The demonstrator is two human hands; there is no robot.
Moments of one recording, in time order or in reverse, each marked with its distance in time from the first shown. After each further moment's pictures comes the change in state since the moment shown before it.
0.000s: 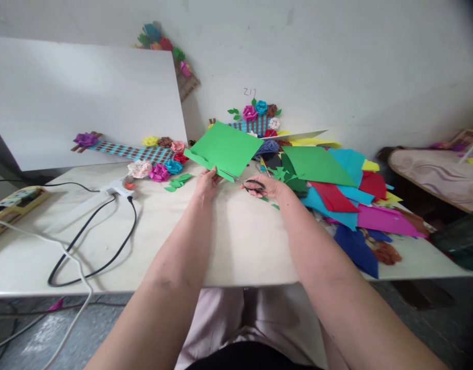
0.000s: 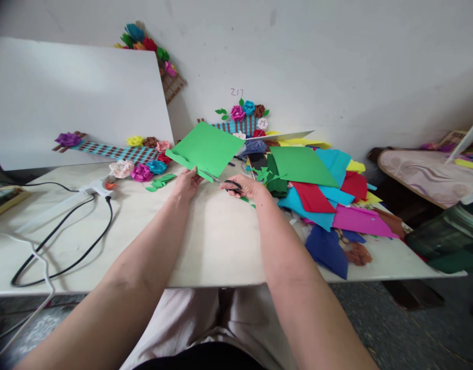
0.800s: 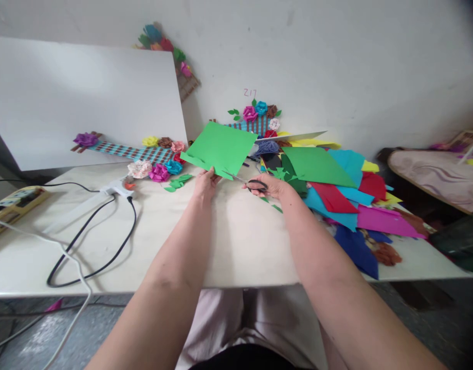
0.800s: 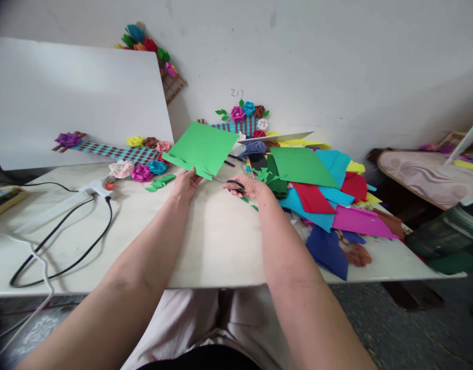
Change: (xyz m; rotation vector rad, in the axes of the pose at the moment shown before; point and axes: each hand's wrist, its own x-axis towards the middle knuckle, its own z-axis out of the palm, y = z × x) left_hand 0.005 -0.001 -0.003 -0.025 0.064 0.021; right_hand -0.010 -0.010 0.003 -0.002 0.075 0.038
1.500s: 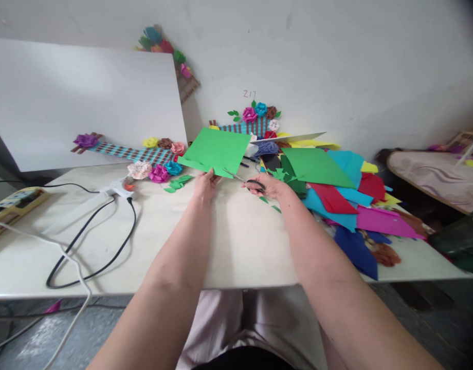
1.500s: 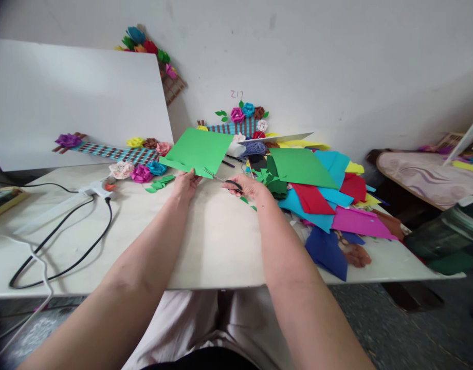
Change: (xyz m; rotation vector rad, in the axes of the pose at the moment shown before) left_hand 0.000 0.001 0.000 -0.023 0.038 -0.005; right_hand 0.009 0.006 -0.002 -0.053 0.058 -0.046
